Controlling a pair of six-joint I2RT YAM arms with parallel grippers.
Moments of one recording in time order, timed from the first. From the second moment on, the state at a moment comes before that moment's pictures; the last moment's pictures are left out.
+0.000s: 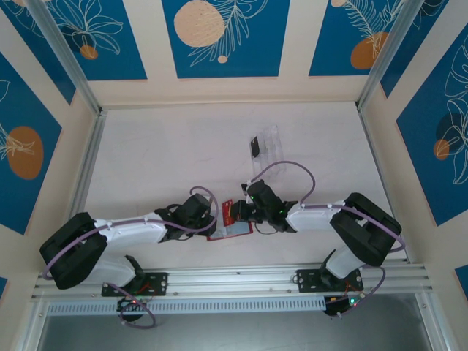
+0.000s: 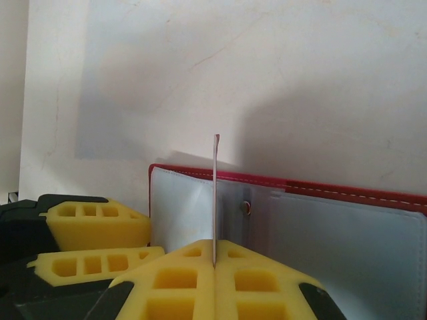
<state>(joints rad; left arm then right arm) -0.88 1.35 0.52 -0.18 -0.01 -0.67 0.83 1.53 0.56 0.25 -0.23 0.90</state>
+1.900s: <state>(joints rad) -0.88 1.36 0.54 -0.19 0.00 -0.67 0.95 1.50 0.46 0.31 -0.08 1.10</state>
